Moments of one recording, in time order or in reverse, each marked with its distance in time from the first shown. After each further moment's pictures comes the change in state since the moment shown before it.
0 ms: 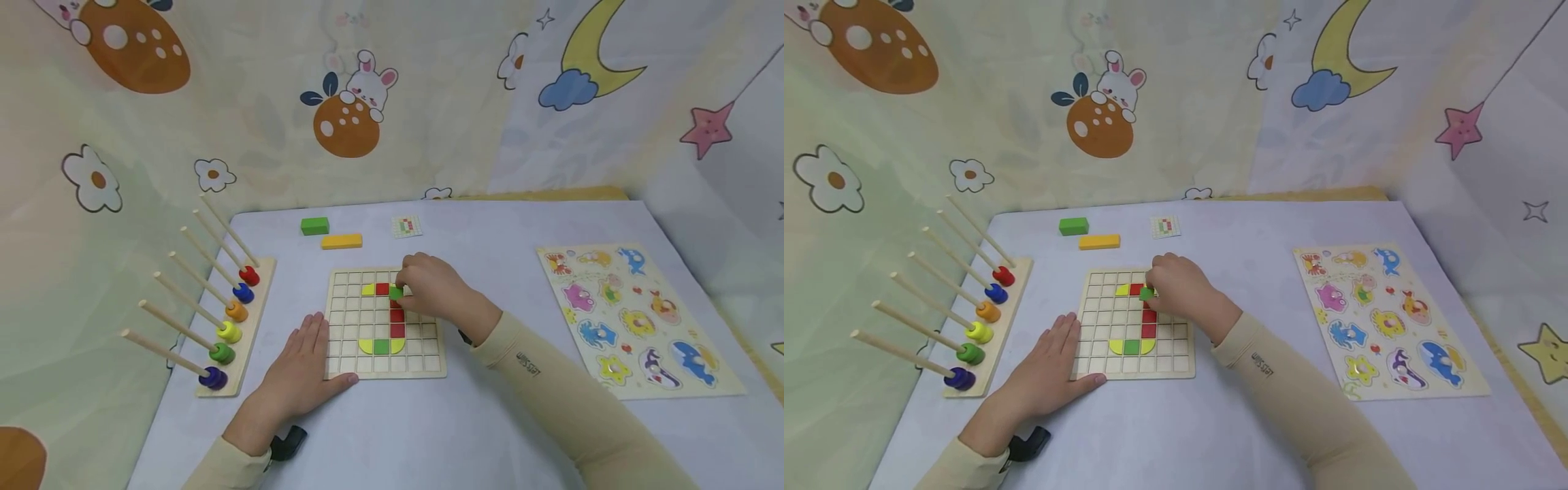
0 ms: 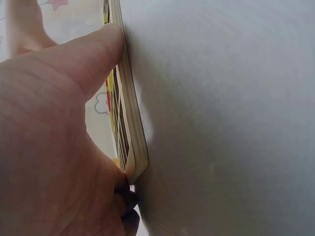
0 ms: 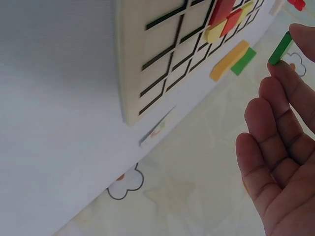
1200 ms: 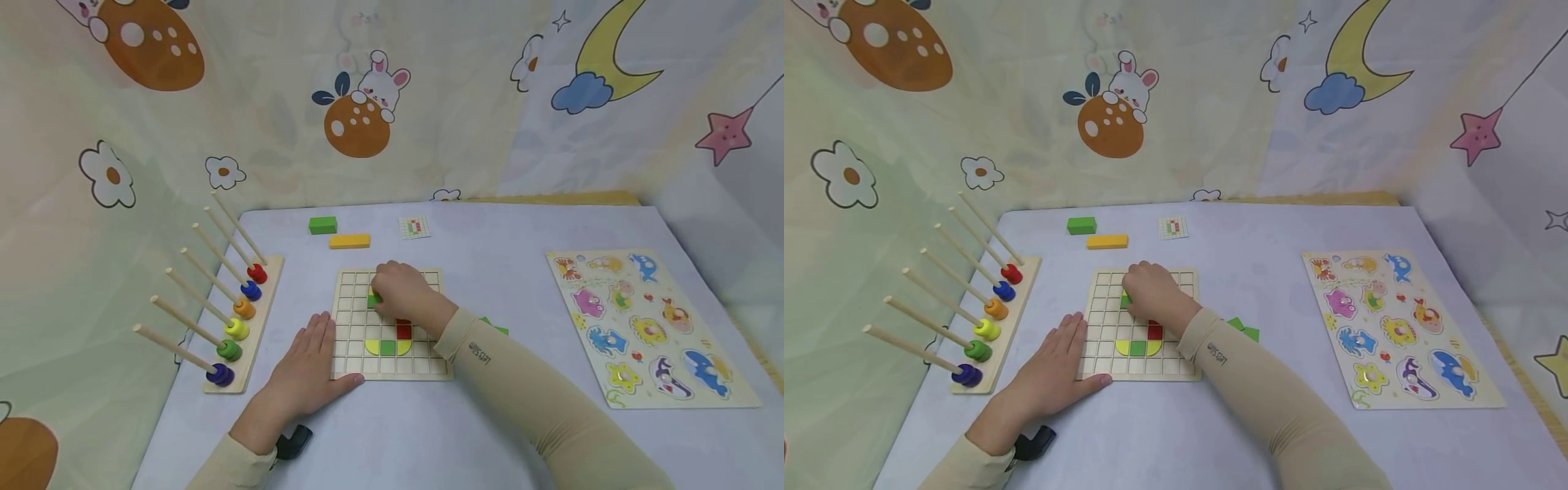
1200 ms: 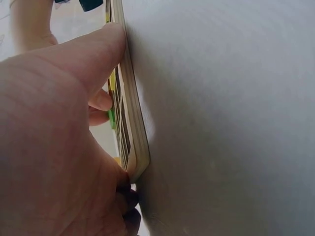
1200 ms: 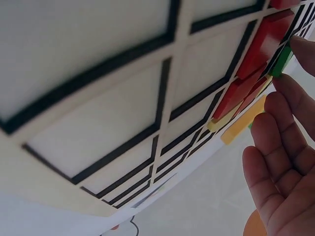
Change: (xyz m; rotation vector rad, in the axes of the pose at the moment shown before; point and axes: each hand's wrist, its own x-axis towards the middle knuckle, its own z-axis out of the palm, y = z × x) left_hand -0.001 0.000 -0.001 -0.001 0.003 -0.003; right_hand 0.055 -0.034 0.039 -0.076 -0.126 0.023
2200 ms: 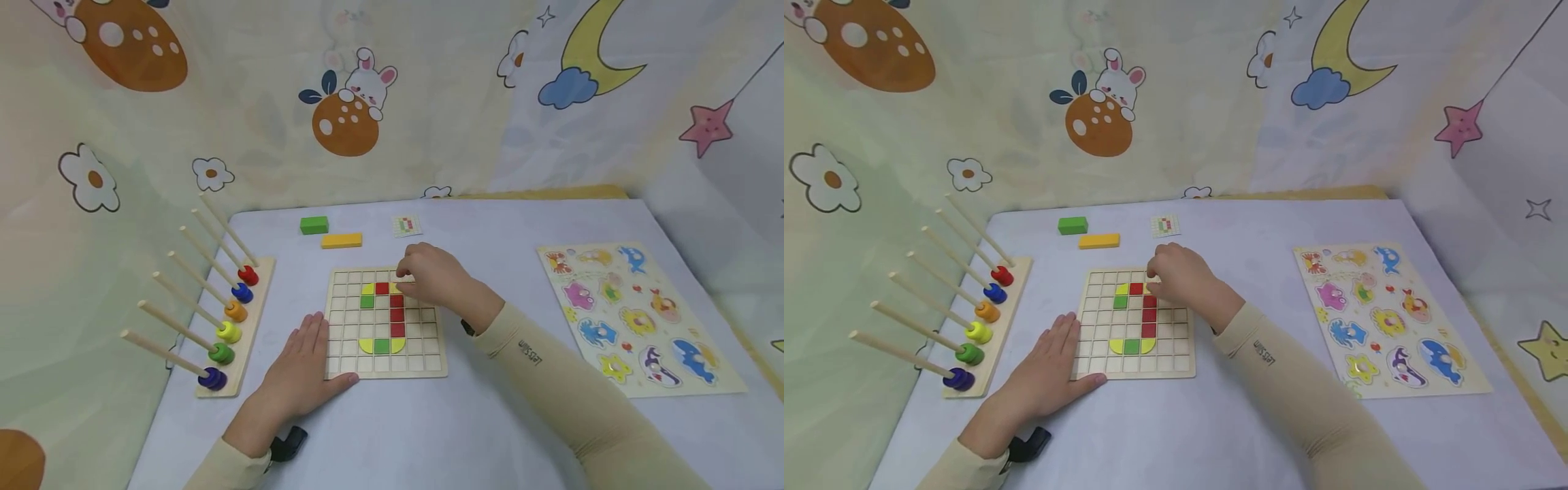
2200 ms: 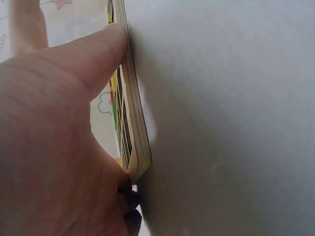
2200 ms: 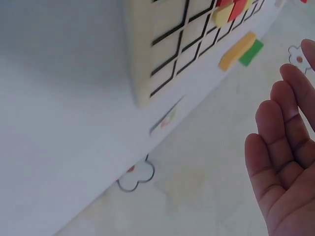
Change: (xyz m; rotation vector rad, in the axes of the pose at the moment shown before) left_hand 0.001 0.003 0.001 0.017 -0.004 -0.016; right_hand -0.051 0.046 -0.037 0.157 0.097 0.071
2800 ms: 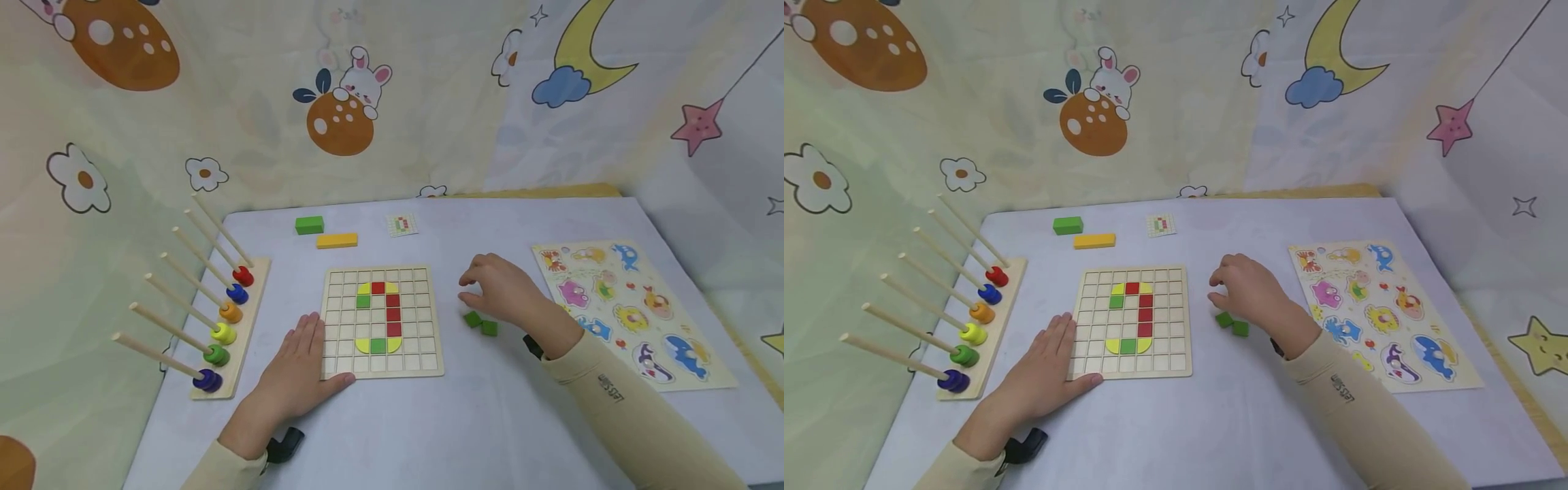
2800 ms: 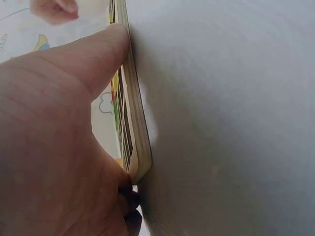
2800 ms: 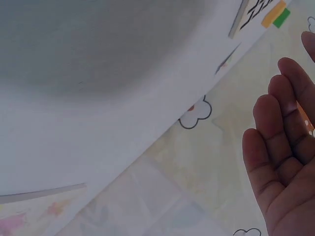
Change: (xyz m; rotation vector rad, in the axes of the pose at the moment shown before) left_hand -0.001 -0.001 -0.001 -0.011 0.023 0.024; right_hand -0.083 0.072 -0.008 0.008 0.061 0.118
